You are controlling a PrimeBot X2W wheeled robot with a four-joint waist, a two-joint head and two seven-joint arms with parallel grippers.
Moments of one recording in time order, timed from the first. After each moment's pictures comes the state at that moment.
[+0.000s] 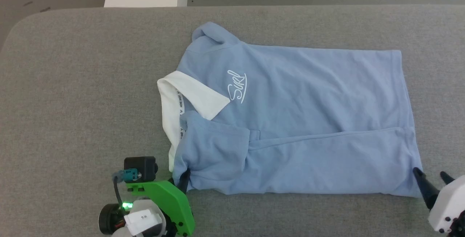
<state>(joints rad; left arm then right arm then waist) 0.00 0.12 -0.23 -0.06 -0.43 0.08 0.42 0.07 -0.17 -0.30 -0.14 0.34 0.13 0.67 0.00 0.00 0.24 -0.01</state>
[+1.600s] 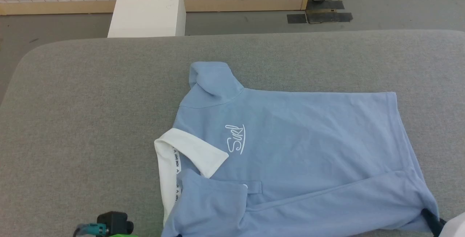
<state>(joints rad) 0.31 0.20 -0.14 -0.25 -0.78 0.05 0.62 0.21 -0.07 -0.39 -0.19 0.41 0.13 0.75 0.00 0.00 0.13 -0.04</state>
